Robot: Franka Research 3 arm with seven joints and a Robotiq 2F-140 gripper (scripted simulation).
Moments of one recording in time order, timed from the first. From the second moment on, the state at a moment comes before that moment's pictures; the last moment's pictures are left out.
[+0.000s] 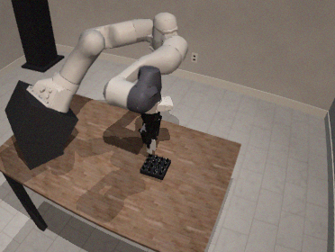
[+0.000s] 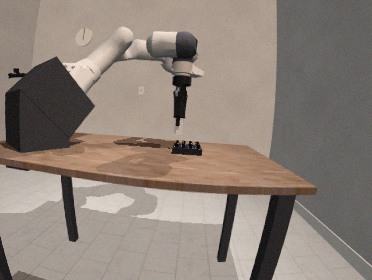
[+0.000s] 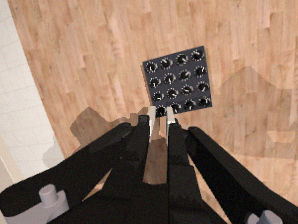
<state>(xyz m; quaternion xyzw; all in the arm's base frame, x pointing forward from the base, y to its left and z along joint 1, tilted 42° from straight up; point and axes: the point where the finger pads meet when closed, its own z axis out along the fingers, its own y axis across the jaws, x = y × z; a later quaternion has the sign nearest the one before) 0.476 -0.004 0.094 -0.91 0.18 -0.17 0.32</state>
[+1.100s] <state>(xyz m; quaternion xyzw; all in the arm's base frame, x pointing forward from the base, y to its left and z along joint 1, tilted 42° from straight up) 0.488 -0.012 0.106 -0.89 0.27 -0.15 0.34</state>
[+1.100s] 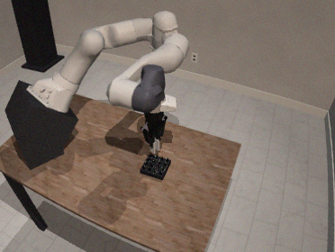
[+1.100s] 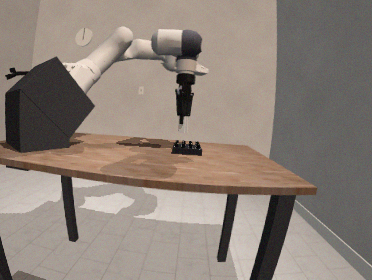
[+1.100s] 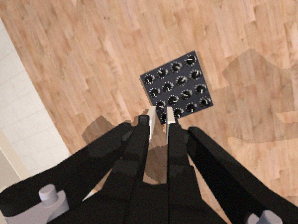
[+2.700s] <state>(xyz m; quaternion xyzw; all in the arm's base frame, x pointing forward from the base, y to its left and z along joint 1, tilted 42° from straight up) 0.519 -0.026 0.127 -0.77 0.52 -0.04 0.36</state>
